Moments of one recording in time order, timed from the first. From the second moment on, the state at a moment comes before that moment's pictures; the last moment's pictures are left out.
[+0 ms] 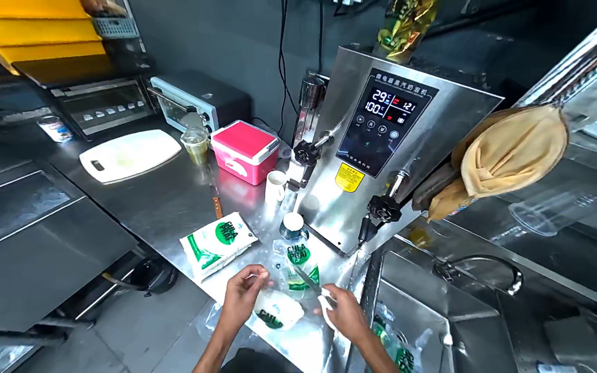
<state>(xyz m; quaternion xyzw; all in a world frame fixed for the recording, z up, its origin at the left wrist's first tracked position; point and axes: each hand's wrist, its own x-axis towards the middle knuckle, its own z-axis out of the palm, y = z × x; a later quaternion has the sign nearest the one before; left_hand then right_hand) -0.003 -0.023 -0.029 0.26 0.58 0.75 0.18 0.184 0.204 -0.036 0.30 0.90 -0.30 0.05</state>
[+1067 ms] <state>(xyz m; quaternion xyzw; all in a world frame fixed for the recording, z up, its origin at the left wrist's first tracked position) 0.405 0.276 0.177 0.32 0.07 0.55 0.77 0.589 0.204 0.021 0.20 0.40 -0.69 -0.57</state>
